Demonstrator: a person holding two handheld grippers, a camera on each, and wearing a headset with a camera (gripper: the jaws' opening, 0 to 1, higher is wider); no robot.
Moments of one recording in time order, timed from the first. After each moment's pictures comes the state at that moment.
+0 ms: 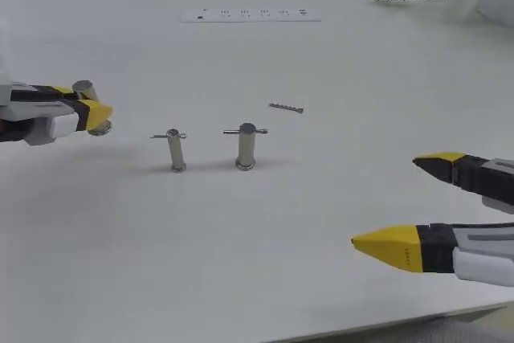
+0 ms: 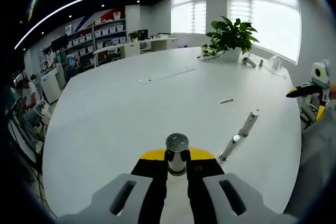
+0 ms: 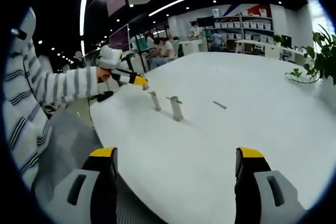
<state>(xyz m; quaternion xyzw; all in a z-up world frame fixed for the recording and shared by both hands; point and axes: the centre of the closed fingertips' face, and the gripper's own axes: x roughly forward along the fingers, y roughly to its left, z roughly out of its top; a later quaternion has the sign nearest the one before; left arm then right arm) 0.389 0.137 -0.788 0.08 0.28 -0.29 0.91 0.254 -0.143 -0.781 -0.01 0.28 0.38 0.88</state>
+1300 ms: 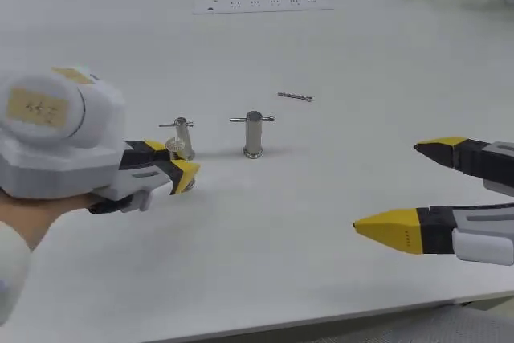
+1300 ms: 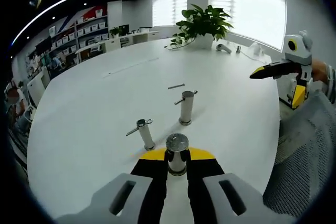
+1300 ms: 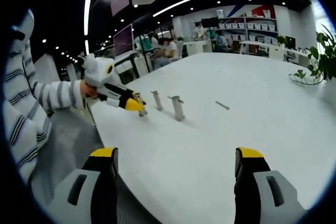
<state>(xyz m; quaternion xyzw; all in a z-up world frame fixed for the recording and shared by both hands) 0.311 0.036 -0.823 0.10 0.31 -0.34 0.88 0.256 -0.141 -0.785 -0.02 0.28 0.39 0.88</state>
